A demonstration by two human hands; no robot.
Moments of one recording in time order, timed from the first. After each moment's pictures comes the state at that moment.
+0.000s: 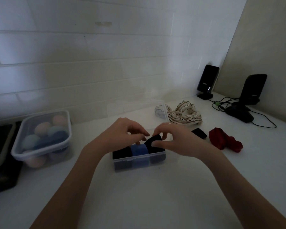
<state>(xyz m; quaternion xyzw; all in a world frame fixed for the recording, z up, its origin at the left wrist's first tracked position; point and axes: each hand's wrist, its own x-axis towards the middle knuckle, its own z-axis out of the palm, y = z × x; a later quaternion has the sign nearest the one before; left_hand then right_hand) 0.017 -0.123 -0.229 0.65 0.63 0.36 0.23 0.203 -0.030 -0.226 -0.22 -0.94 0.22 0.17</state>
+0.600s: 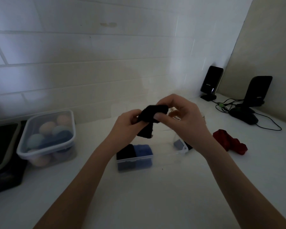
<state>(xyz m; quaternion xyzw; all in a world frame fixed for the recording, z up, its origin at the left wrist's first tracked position) 0.027 -0.114 -0.228 0.53 0.59 0.56 0.24 0.189 -0.047 -0.188 -0.12 -0.82 0.36 0.43</state>
